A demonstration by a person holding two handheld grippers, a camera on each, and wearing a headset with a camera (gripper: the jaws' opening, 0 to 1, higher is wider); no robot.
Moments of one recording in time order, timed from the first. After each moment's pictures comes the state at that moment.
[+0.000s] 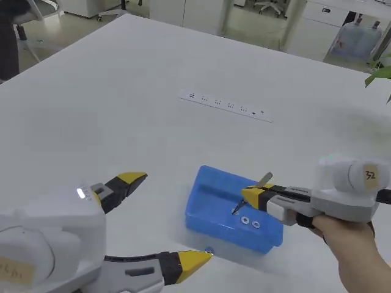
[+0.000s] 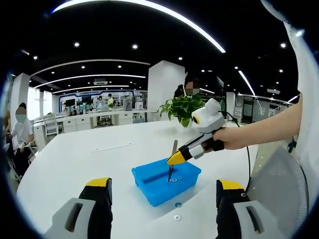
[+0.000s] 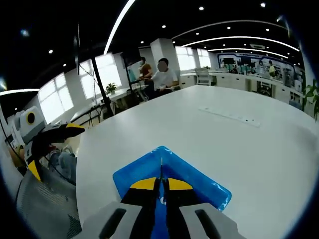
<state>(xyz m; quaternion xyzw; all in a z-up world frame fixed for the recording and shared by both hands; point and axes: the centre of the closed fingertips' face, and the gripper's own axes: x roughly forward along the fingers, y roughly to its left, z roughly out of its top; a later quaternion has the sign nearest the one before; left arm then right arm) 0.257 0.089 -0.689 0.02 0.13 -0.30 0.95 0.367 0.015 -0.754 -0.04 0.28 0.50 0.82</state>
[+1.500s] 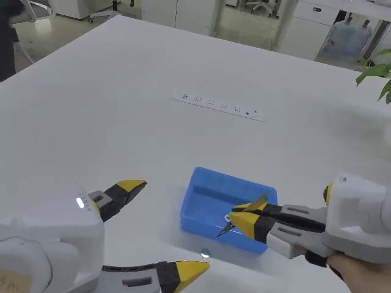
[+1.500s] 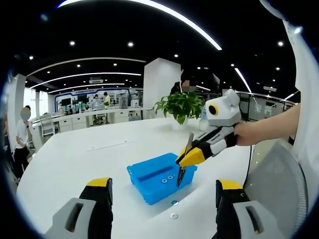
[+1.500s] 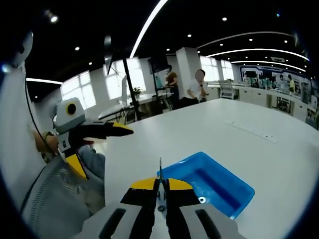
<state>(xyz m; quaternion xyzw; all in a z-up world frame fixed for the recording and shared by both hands) 0.253 0.082 -0.694 0.03 0.14 -0.32 0.94 0.295 0.026 -0.724 -0.05 0.23 0.59 0.78</state>
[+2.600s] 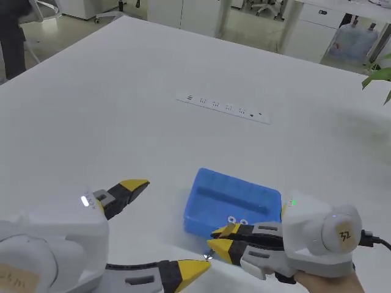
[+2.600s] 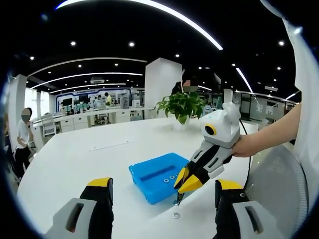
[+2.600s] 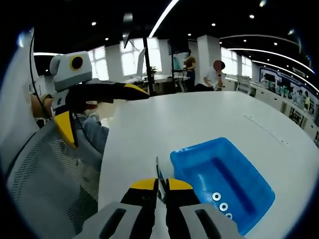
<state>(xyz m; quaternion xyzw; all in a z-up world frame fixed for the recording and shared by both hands) 0.254 0.086 -0.694 0.03 0.14 -0.31 0.94 0.274 0.045 -0.771 -0.15 0.24 0.62 0.73</state>
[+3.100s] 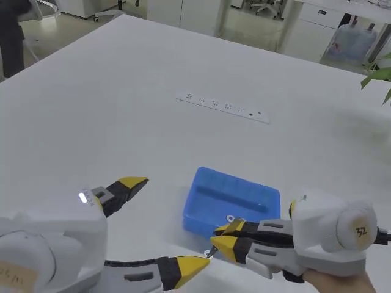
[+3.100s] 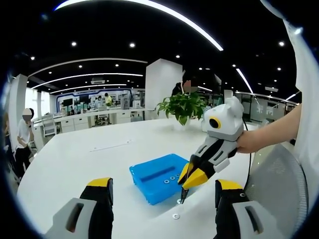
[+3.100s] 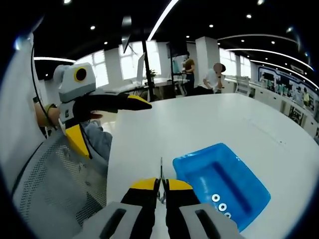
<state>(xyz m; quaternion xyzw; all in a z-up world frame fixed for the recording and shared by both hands) 0.254 0.085 -0.693 0.03 0.13 -0.31 0.94 0.271 0.040 -0.747 -0.13 0.24 0.62 0.73</state>
